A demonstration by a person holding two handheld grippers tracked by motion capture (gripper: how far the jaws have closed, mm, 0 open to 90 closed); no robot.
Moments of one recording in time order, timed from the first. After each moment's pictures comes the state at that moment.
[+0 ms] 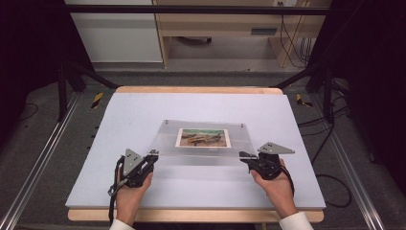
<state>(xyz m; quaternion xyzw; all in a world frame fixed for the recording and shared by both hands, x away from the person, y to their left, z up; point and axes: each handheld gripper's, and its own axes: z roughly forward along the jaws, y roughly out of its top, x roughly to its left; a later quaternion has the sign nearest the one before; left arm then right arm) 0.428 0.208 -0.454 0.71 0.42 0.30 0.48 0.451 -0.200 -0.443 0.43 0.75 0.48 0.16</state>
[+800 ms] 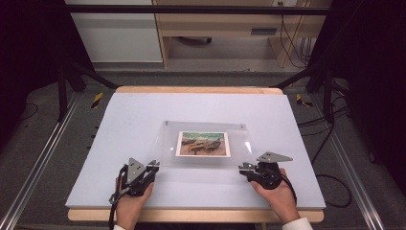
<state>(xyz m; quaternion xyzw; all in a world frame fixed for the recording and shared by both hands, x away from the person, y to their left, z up) 0.414 0.206 -0.474 0.74 0.43 0.28 0.44 0.435 -0.203 -0.465 0.45 0.77 0.44 0.13</state>
